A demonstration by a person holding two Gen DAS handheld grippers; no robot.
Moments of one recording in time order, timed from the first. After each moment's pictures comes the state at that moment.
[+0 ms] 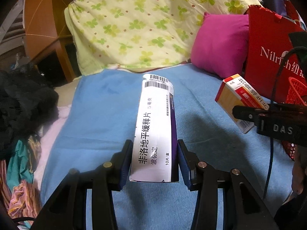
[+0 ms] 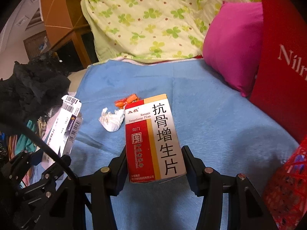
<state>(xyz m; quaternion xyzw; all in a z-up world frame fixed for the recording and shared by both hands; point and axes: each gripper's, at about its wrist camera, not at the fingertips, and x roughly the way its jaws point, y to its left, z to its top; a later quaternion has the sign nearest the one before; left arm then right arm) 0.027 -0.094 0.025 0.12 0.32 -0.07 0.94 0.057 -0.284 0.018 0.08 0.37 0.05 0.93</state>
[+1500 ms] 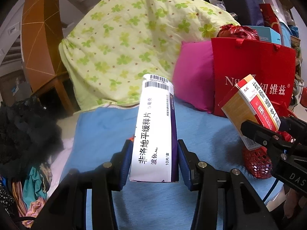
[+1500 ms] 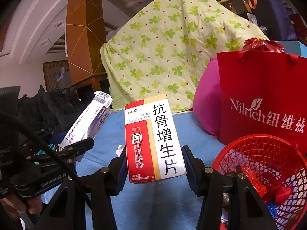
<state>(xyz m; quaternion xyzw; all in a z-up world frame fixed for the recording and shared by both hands) -0.047 -0.178 0.110 0.15 0.23 -0.10 0.96 -0.094 -0.343 0.097 0.08 0.18 0.06 0.98</state>
